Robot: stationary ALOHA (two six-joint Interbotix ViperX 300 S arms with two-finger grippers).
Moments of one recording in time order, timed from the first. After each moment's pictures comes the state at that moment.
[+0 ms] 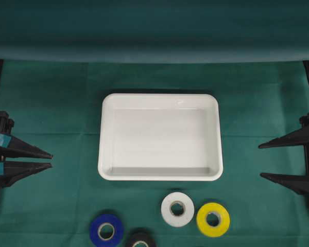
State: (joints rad) left arm 0.00 -0.97 1.18 0.00 -0.29 0.00; right arm 0.00 -0.96 1.17 0.00 -0.29 0.00
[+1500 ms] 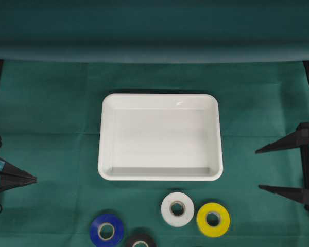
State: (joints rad) left arm -0.01 -1.29 1.49 -0.02 0.00 0.00; right arm -0.02 -1.00 1.24 -0.04 0.00 0.01
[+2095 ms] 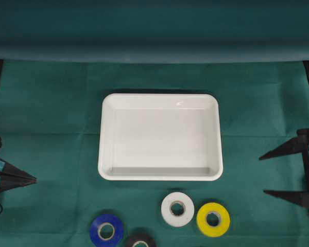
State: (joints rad) left arm -0.01 -1.30 1.50 -0.02 0.01 0.00; right arm 0.01 -1.02 1.25 -0.04 0.20 0.01
